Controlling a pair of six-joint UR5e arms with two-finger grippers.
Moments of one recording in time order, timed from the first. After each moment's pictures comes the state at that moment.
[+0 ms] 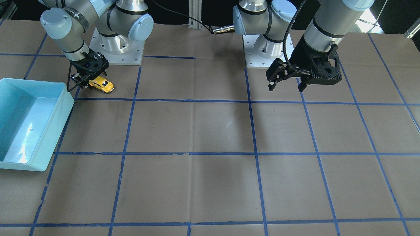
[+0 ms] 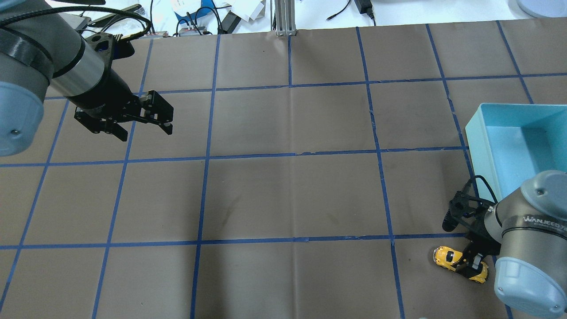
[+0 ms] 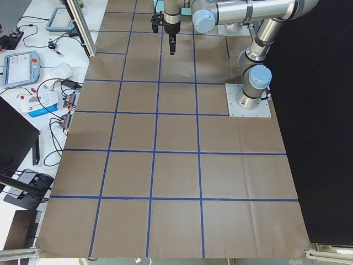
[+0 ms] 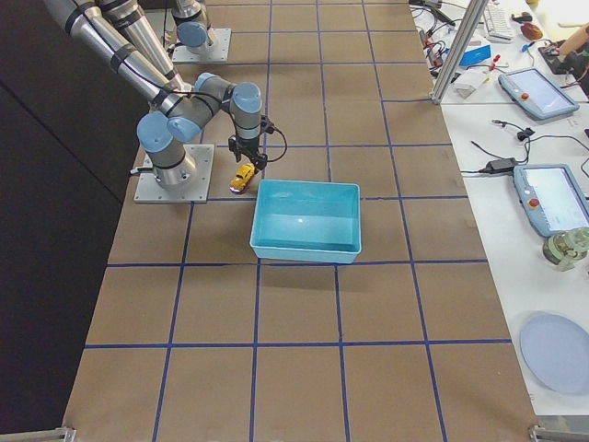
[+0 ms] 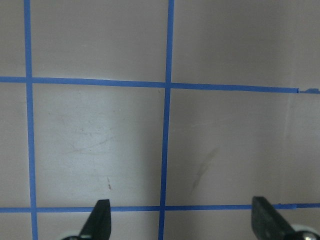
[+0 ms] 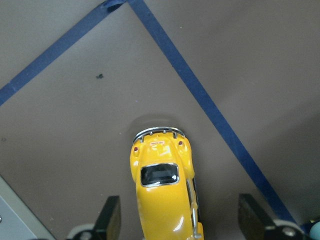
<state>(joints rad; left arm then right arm) -1.46 -1.49 -1.76 -1.47 1.47 0.05 1.06 -1.92 2.59 -2.15 -1.62 -1.46</state>
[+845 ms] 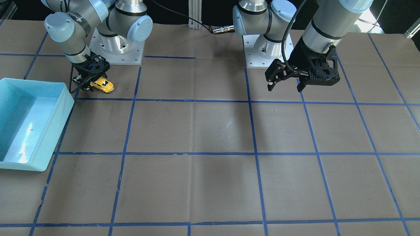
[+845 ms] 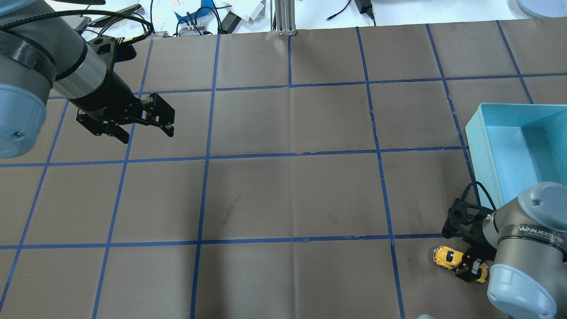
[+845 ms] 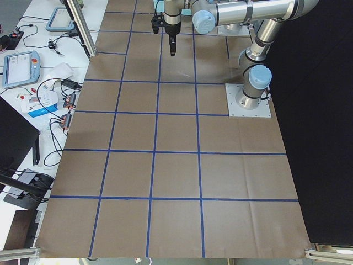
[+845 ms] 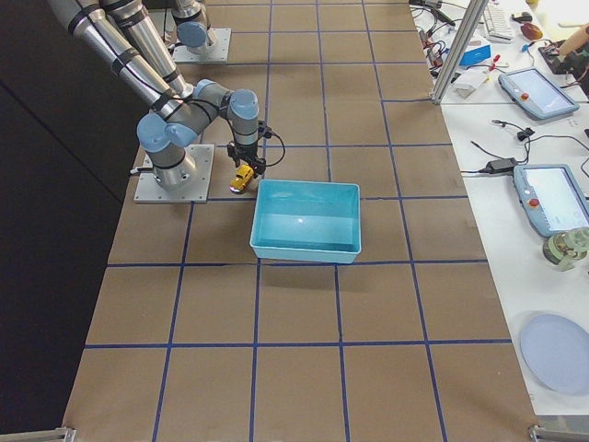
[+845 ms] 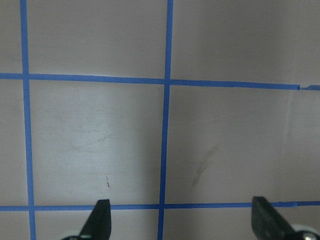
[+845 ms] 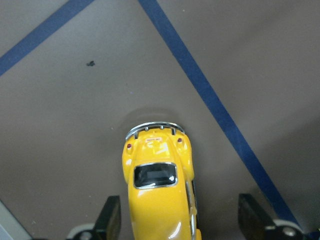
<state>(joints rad) -1.47 -1.49 -1.76 -1.47 1.47 0.05 1.03 -1.89 2.63 -2.24 -1.62 -1.52</state>
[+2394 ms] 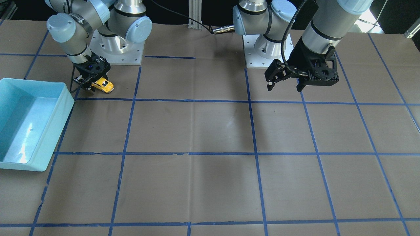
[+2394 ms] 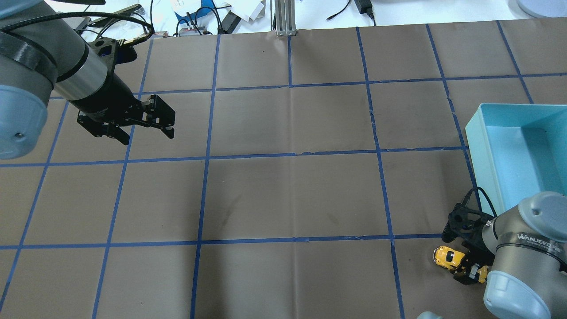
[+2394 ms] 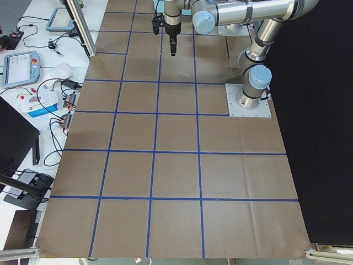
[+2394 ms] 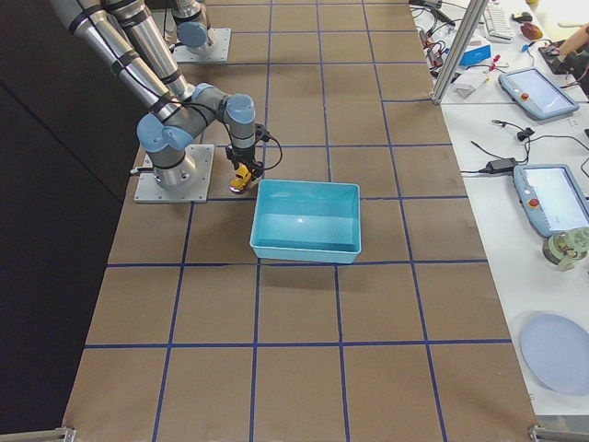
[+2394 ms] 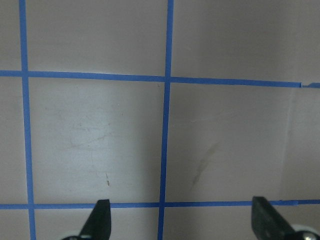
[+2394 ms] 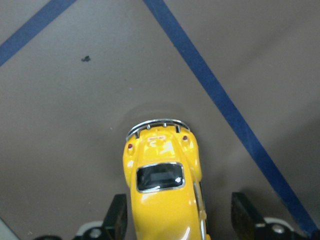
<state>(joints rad) -1.47 -1.49 -1.77 -1.47 1.47 0.05 0.99 -1.89 2.68 -2.30 -1.61 -1.52</state>
